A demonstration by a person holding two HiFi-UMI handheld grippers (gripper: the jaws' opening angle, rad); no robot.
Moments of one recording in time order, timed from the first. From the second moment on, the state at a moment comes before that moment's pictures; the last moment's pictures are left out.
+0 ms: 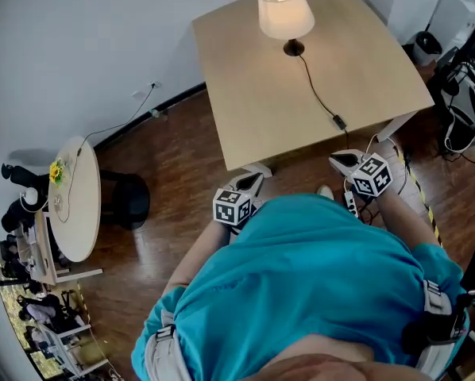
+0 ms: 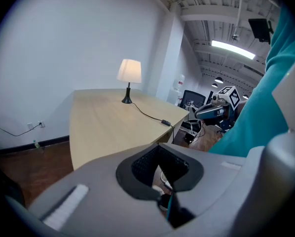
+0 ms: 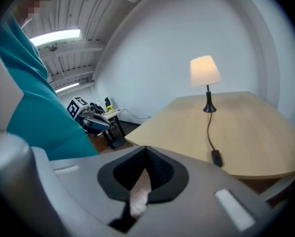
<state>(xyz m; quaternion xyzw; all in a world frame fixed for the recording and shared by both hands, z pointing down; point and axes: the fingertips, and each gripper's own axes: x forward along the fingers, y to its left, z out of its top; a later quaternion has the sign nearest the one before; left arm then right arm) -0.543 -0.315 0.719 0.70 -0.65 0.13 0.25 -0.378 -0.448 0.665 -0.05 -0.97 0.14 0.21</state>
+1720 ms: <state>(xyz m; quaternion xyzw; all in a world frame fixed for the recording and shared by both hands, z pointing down) -0.132 0.078 0.707 0.67 -0.71 0.04 0.21 0.019 -0.061 0.655 -0.12 -0.98 0.05 0.18</state>
